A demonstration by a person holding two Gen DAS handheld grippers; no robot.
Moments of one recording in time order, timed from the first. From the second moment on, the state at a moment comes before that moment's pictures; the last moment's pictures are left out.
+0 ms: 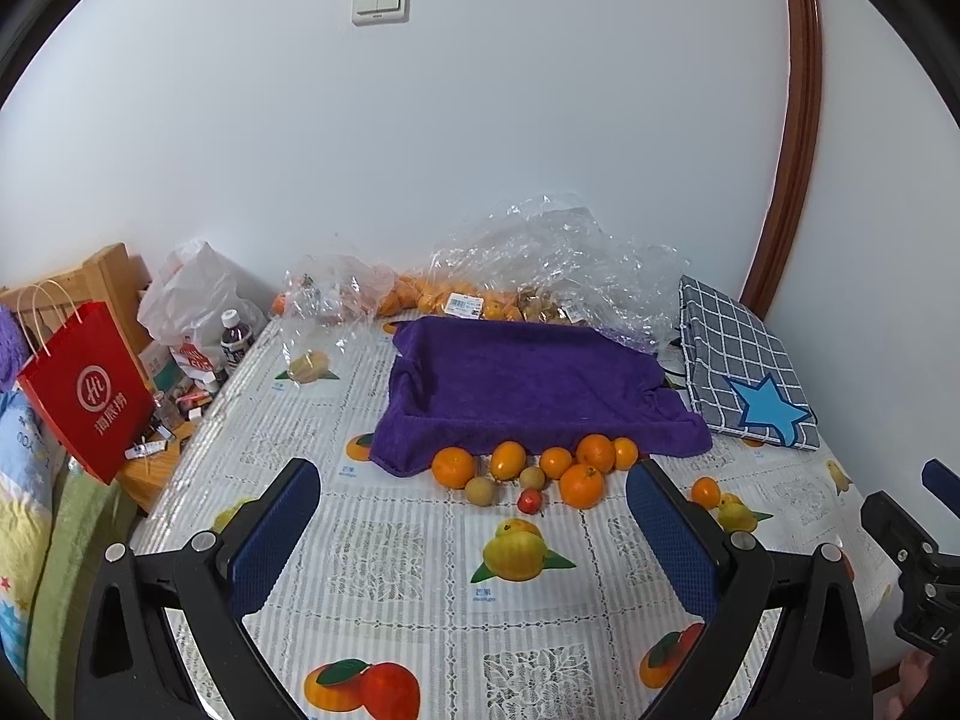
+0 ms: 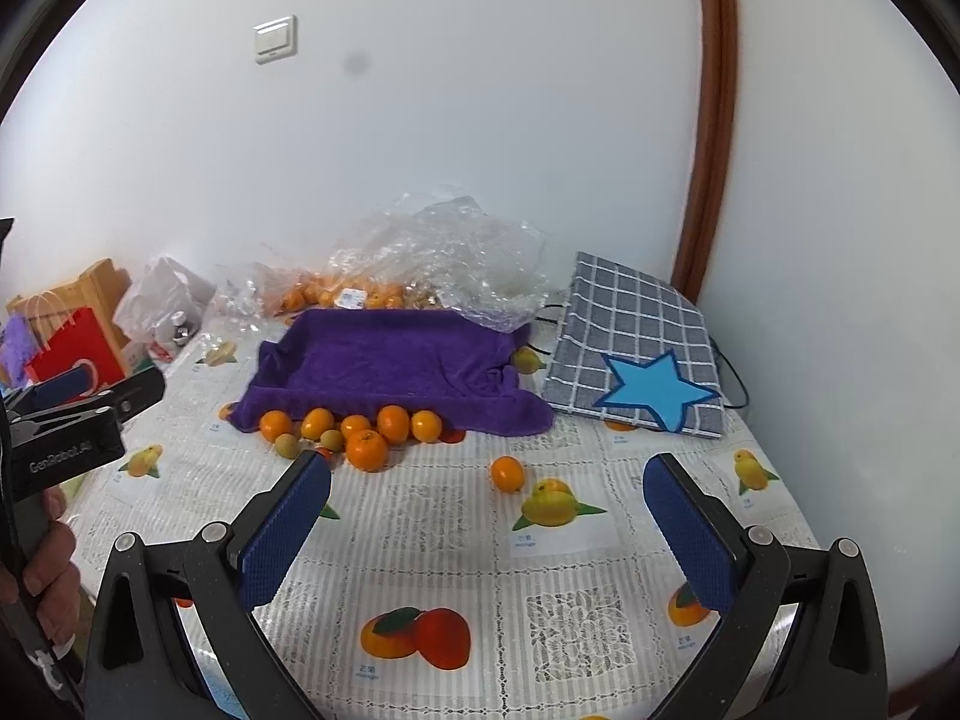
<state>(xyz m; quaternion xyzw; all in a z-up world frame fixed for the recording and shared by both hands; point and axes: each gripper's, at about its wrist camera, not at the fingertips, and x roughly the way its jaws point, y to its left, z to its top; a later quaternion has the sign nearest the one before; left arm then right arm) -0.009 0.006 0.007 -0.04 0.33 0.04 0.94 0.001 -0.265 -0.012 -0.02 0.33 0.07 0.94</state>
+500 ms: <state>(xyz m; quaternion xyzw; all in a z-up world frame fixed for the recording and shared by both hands) 0.004 0.020 -0.011 -0.05 0.33 0.05 0.94 0.015 -0.255 -0.031 -0.04 0.33 0.08 0.94</state>
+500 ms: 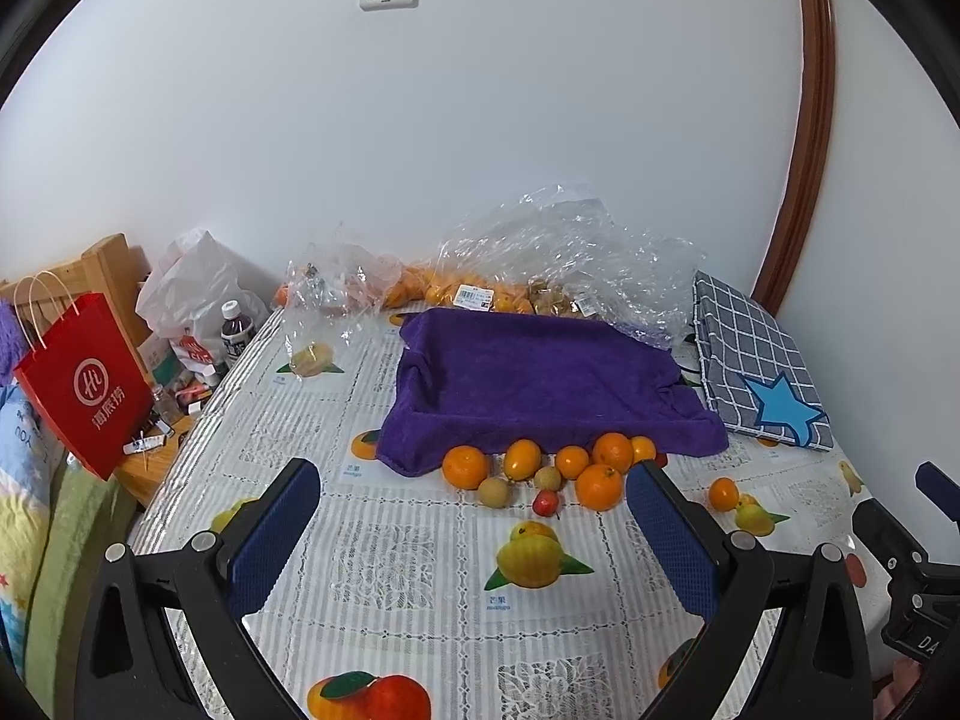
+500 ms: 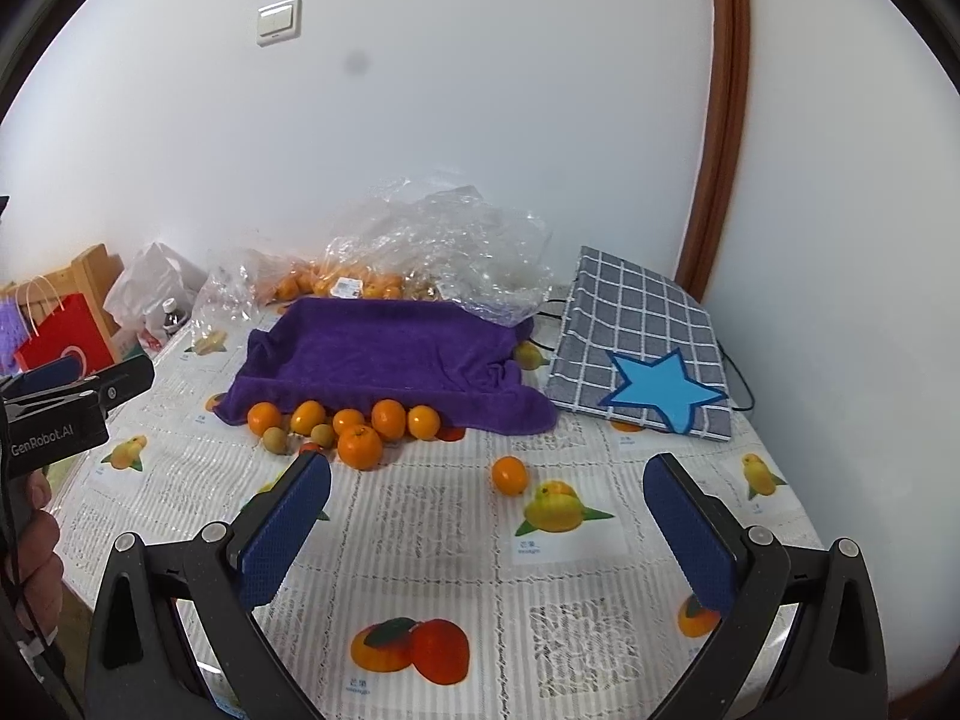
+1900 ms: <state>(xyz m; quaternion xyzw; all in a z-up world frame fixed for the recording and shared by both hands) 0.088 0.059 -0.145 -0.07 0.44 0.00 0.90 0.153 -0.272 -0.203 0.03 0.47 0.09 0.88</state>
